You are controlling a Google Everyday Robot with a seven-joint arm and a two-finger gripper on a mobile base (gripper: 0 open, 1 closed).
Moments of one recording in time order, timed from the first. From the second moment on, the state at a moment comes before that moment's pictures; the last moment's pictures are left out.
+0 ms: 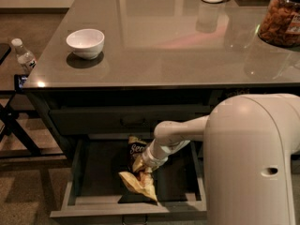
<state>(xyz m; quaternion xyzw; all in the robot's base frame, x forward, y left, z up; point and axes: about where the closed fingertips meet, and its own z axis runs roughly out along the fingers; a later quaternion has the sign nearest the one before) 0.532 0.022 0.432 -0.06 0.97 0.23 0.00</state>
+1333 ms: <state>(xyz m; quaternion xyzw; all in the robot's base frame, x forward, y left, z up) 0.550 0.023 0.407 -0.06 0.98 0.21 0.00</state>
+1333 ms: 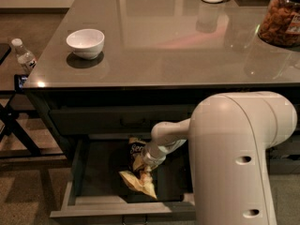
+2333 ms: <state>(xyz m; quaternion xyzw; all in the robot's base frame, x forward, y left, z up) 0.549 0.023 0.407 -0.06 0.98 0.21 0.00</state>
